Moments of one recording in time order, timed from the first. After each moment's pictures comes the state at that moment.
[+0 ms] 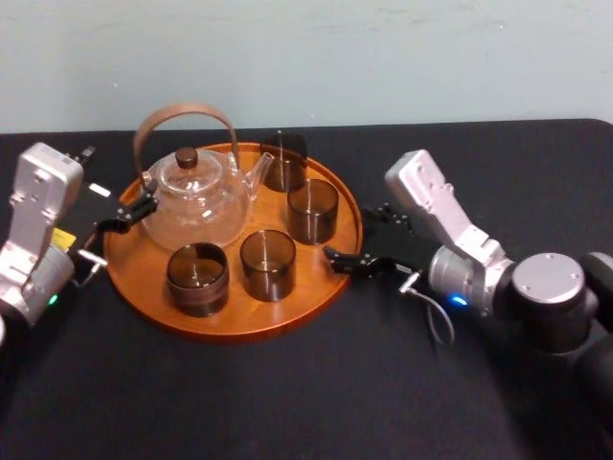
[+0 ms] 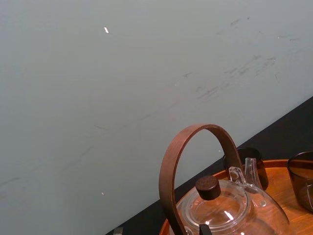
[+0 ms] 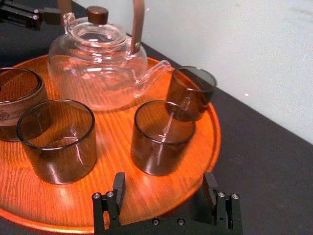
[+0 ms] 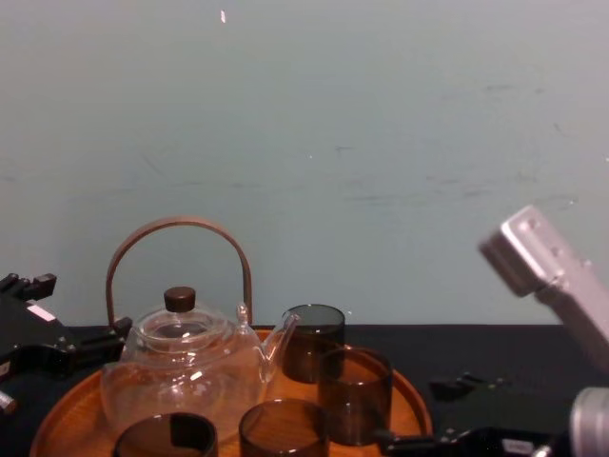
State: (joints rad) left arm -0.20 0.60 0.45 -1.41 -0.25 -0.12 0.03; right arm 0.33 0.31 -0.46 -1.26 0.09 0.13 0.45
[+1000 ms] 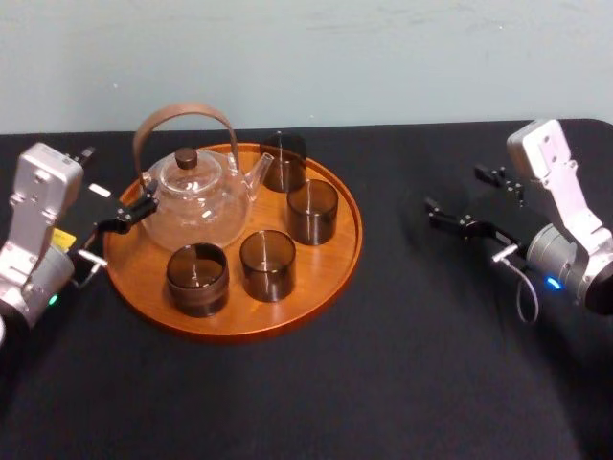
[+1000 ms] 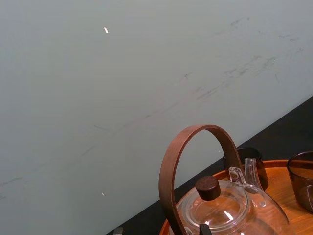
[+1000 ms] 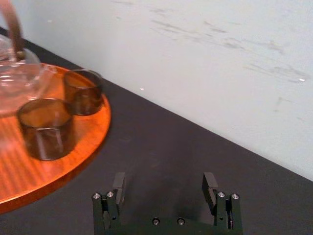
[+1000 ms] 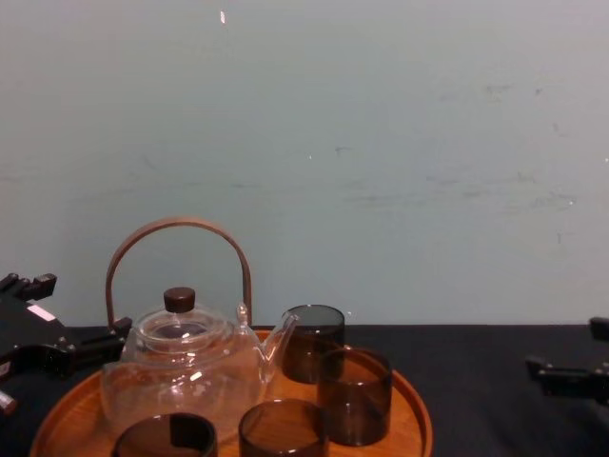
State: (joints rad) left arm -0.20 0.60 0.45 -1.41 -0.25 -0.12 0.03; right arm 0.20 0.41 -0.25 -1.42 0.11 0.14 0.30
